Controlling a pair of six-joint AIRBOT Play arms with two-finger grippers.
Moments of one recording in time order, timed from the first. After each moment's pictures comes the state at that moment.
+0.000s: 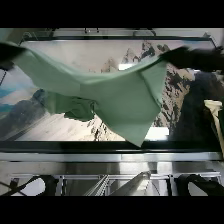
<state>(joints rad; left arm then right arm) 0.49 -1.21 1.43 -0.08 -1.71 -0.99 -0.06 -0.97 1.24 -0.43 1.02 0.81</state>
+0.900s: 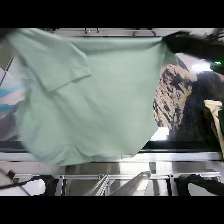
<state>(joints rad) 0.34 -1.47 1.81 0.40 -1.50 -1.15 0.01 -1.32 1.34 -0.47 0.71 0.73</state>
